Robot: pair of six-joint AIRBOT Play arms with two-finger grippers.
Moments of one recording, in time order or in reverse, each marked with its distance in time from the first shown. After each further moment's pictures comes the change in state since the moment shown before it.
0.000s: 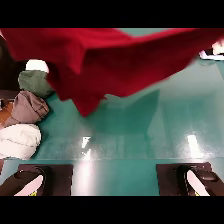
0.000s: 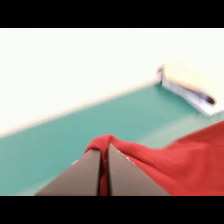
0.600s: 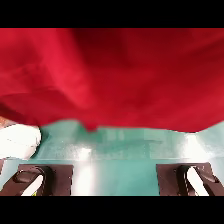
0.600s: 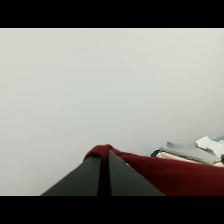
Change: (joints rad) left arm 0.000 0.221 -0.019 -0.010 0.082 -0.001; right arm -0.280 -0.060 0.436 0.002 0.322 0.022
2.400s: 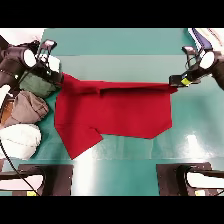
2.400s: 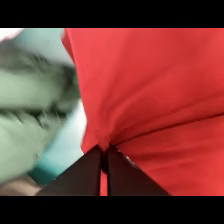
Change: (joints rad) left arm 0.000 -0.715 -0.619 0.521 -0.086 -0.069; right arm 0.466 -0.649 -0.661 -0.353 -0.142 0.130
